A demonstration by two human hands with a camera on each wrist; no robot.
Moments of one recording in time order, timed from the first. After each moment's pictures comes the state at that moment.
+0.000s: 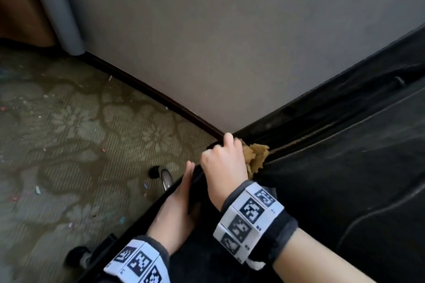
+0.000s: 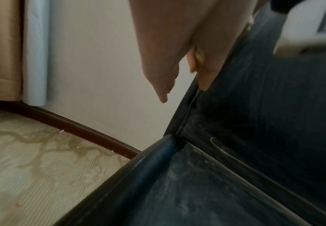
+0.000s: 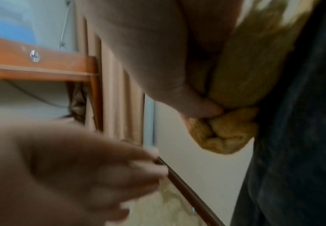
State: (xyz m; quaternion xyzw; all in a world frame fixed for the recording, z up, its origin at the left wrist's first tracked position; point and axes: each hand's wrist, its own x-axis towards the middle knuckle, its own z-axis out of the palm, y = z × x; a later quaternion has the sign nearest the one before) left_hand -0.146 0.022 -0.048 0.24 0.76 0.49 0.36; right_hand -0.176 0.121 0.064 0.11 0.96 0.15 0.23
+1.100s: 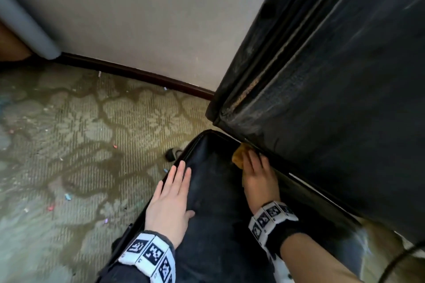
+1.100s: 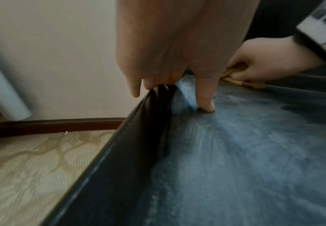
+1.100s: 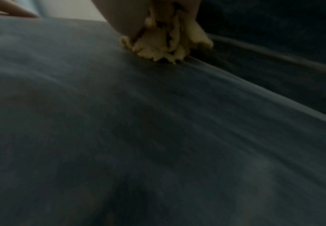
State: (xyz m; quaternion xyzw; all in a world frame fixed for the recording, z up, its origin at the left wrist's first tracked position) left_hand -0.120 0.008 -0.106 0.42 0.85 0.08 0.32; right_hand -0.008 0.184 -0.124 0.33 0.94 0.00 0.12
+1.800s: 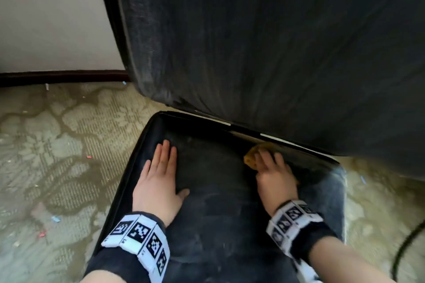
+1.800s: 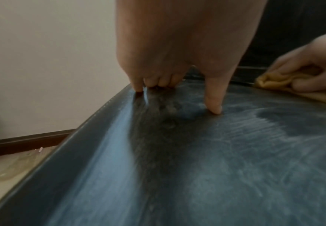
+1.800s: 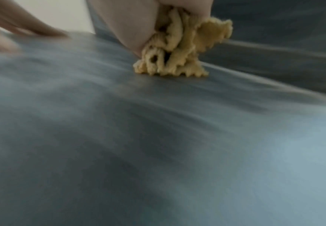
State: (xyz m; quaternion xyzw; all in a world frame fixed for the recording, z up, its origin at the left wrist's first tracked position) left_hand -0.092 0.060 -0.097 0.46 0.83 0.00 0.31; right_hand 0.103 0.185 -0.116 0.44 0.89 -0.01 0.10
